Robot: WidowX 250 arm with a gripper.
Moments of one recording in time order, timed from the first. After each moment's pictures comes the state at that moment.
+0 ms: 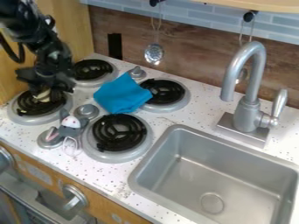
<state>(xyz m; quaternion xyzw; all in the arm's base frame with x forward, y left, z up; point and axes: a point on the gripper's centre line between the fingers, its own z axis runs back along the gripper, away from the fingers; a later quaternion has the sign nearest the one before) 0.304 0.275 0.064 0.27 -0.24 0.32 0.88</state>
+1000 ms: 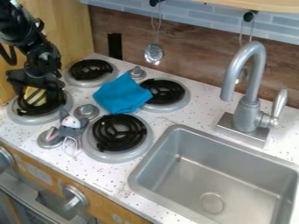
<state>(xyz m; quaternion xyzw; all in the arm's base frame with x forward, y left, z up) 0.301 0.298 0.056 0.27 -0.24 0.33 0.87</state>
